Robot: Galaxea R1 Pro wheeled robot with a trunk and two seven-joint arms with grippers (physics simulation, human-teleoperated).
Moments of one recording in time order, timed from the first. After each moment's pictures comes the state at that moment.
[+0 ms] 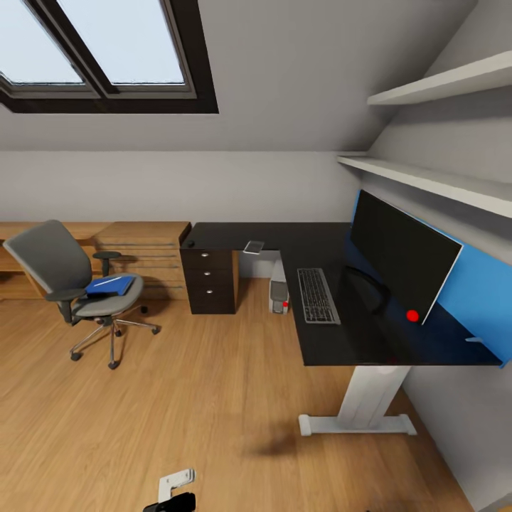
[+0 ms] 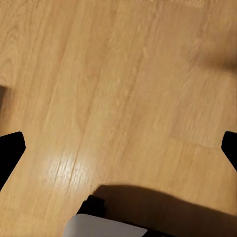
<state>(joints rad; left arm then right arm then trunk) -0.49 0.00 -1.34 -0.25 1.52 -0.16 0.40 -0.34 -0.01 0.01 0.01 -0.37 -0.66 -0.15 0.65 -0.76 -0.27</state>
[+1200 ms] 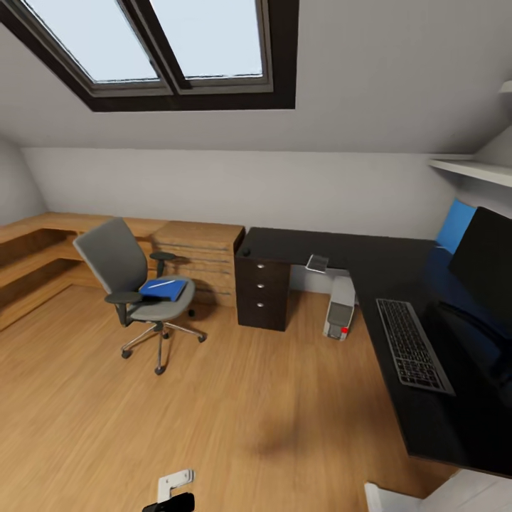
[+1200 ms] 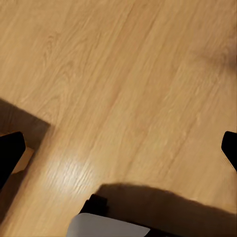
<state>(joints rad) -0.49 0.00 -1.35 -0.24 1.52 -0.16 0.40 -0.34 0.02 0.01 0.01 -0.37 -0.65 -0.15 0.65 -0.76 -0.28</state>
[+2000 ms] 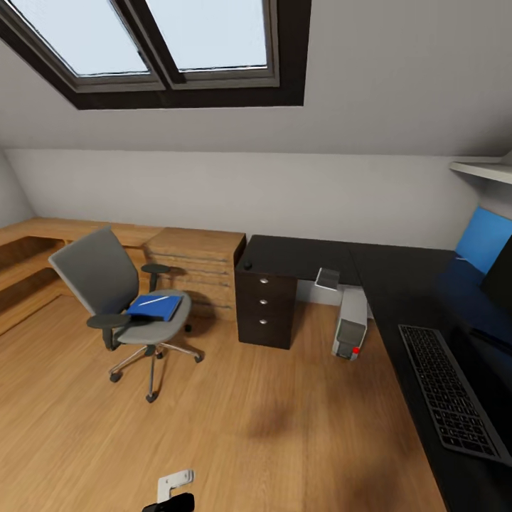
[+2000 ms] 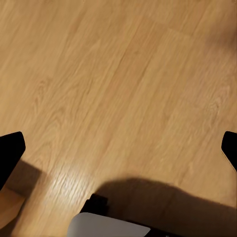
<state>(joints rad) -0.49 0.00 -1.35 -0.24 1.52 -0.16 0.40 -0.34 0.02 0.01 0.01 -0.37 -0.65 -0.15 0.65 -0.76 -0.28</state>
